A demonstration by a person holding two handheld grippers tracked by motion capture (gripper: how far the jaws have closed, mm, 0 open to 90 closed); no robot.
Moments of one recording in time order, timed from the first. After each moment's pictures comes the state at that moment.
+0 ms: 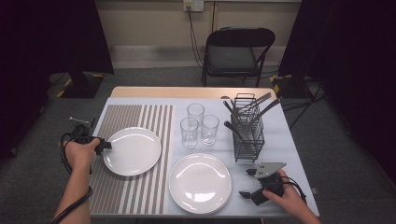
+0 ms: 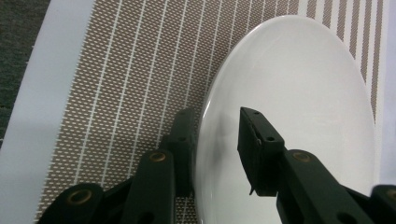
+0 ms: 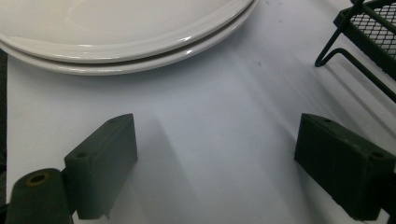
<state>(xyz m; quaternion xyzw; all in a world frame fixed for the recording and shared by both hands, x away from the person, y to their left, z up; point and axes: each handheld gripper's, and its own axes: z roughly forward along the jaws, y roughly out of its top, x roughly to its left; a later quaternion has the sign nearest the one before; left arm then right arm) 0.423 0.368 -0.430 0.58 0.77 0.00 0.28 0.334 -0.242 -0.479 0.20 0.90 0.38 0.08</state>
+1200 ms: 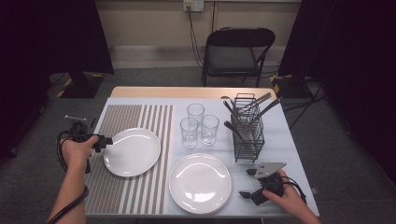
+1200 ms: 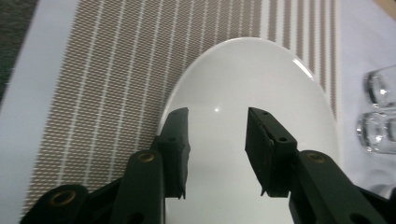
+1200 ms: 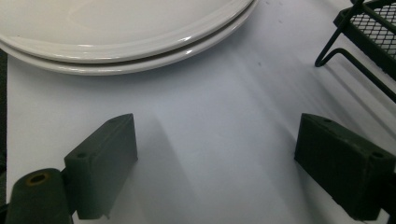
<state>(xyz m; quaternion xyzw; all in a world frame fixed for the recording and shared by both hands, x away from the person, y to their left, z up) 0.419 0.367 -0.416 0.59 0.74 -0.01 0.33 0.334 -0.242 -0.479 0.20 0.90 0.38 0.08</state>
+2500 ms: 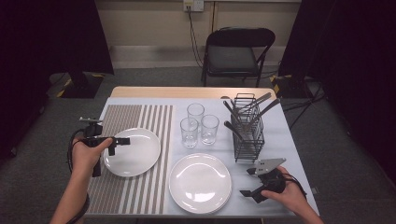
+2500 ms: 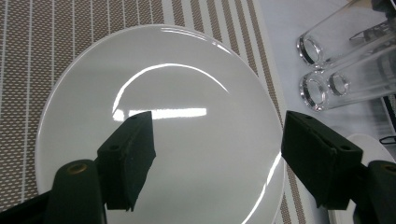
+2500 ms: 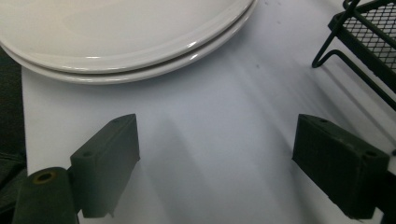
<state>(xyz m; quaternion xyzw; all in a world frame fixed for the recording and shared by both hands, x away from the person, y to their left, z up) 0.407 0.319 -0.405 0.66 0.65 0.02 0.38 0.338 -0.242 -0.467 0.21 0.90 0.37 0.06</state>
